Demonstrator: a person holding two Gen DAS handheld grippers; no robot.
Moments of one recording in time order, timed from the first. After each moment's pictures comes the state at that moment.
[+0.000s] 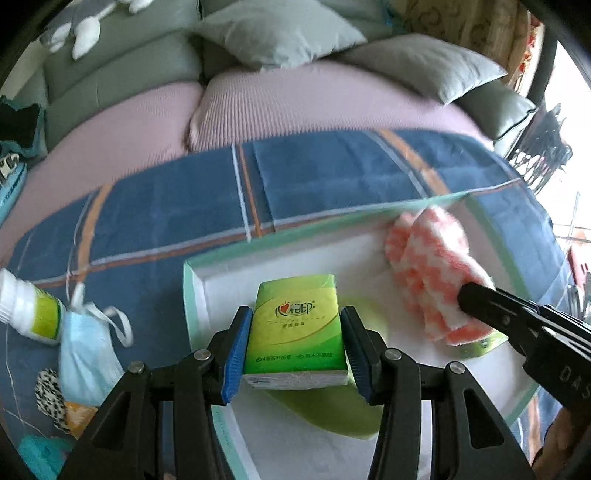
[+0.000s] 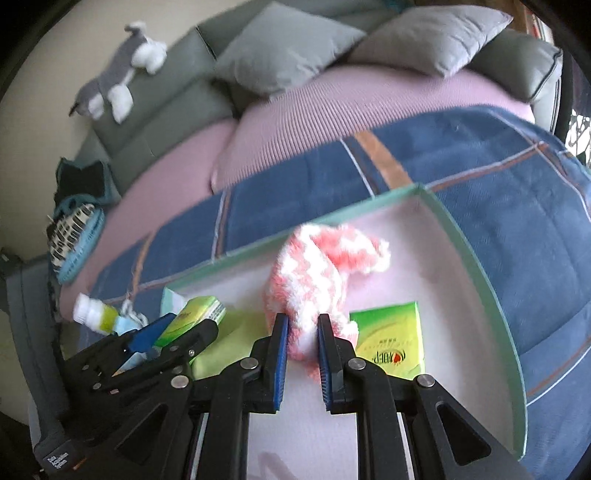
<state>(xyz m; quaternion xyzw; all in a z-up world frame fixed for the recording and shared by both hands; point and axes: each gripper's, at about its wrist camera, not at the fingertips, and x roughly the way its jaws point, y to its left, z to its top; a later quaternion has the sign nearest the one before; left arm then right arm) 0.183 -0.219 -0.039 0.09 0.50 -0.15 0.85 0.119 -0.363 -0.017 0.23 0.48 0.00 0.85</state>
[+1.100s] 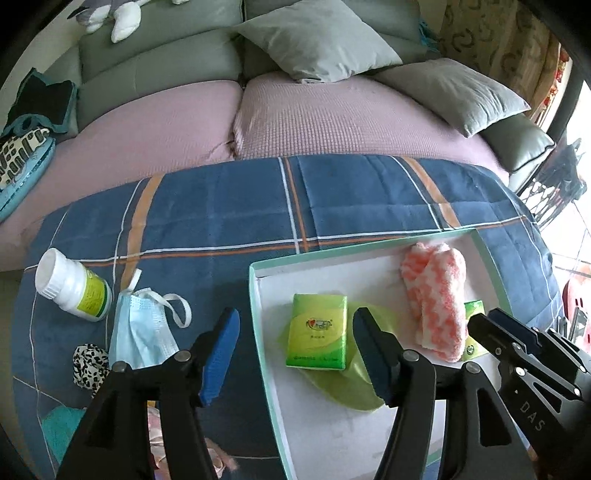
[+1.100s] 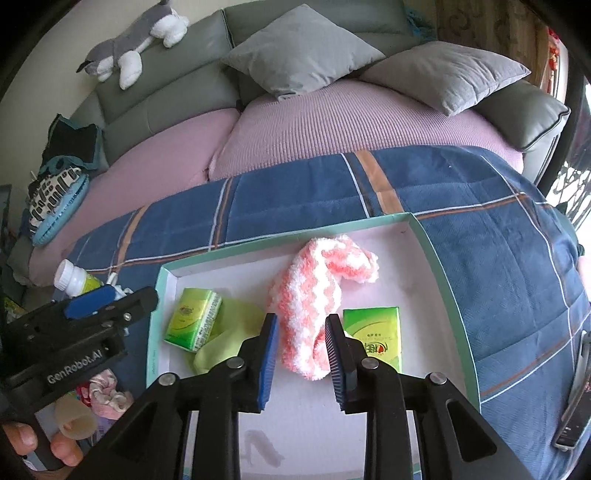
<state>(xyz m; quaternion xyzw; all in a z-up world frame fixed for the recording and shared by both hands) 0.177 -0.183 0.011 0.05 0.50 -0.10 0.86 0.108 -0.339 0.022 0.13 0.49 -0.03 0.86</state>
